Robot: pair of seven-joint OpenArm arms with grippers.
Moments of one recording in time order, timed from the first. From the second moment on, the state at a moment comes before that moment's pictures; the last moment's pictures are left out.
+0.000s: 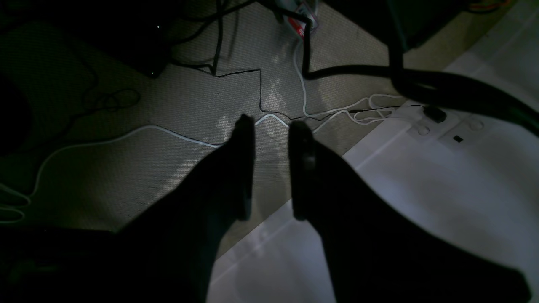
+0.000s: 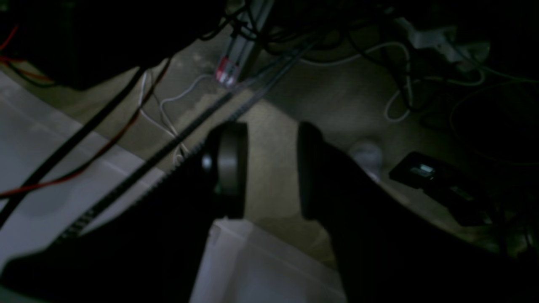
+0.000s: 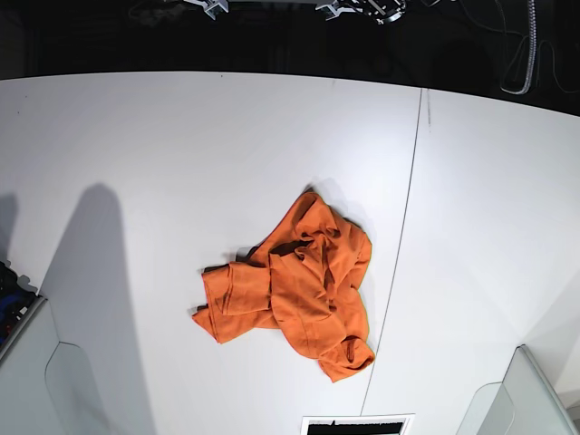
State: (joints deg) left arm 2.6 -3.1 37.5 12.5 3.1 -23.8 16.2; right arm -10.6 4.5 -19.2 21.2 -7.5 17.0 -13.6
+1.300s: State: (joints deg) left arm 7.6 -3.1 37.5 17.0 3.3 -24.0 15.7; right arm -12.5 4.8 -19.2 21.6 -7.5 17.0 -13.3
